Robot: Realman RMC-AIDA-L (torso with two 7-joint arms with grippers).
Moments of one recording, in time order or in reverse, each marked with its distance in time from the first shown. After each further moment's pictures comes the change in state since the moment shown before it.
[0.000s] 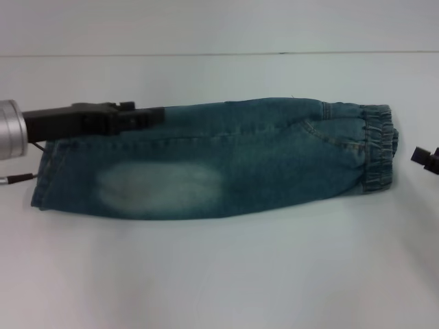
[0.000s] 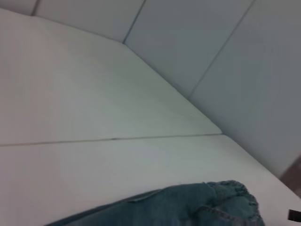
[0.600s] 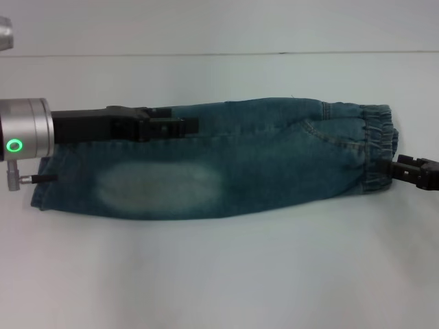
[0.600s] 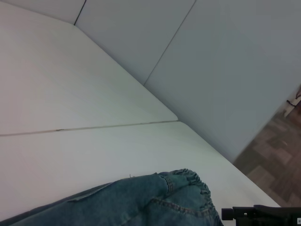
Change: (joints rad) left arm -0.036 0.007 0.078 -0.042 -0.046 0.054 -0.009; right arm 0.124 -0.008 0.000 0.022 -0.208 0.030 0.077
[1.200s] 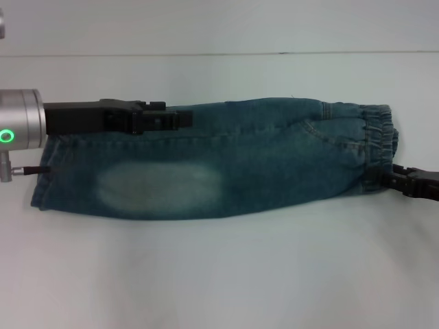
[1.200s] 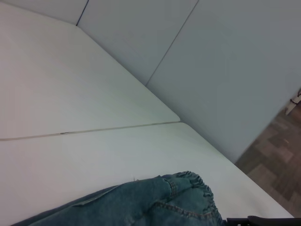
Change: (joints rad) left arm -0.017 0.029 -0.003 -0.010 -0.001 0.008 -0.017; right arm 0.011 0.021 -0.001 0.060 -0.003 0.087 -0.034
